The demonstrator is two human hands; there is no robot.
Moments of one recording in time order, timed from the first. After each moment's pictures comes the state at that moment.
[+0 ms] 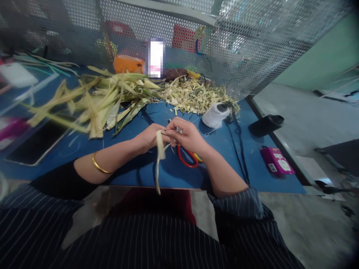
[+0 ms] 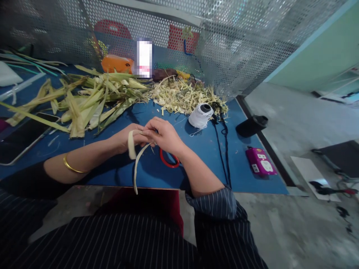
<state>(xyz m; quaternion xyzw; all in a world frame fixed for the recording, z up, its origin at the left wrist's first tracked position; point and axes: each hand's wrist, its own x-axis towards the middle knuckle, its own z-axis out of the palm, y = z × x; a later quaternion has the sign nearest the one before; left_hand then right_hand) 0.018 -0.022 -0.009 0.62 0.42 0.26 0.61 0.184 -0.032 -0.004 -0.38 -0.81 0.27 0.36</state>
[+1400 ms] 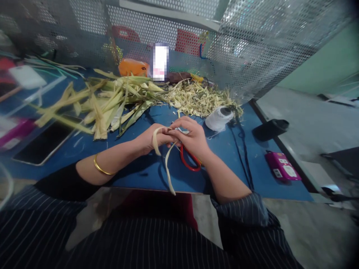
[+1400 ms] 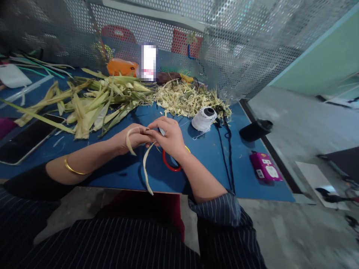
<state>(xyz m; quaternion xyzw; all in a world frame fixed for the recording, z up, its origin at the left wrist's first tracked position) 0.015 -0.017 -0.011 0.60 0.35 0.30 0.65 0.182 -0.028 -0.013 -0.41 -0.79 0.16 0.43</state>
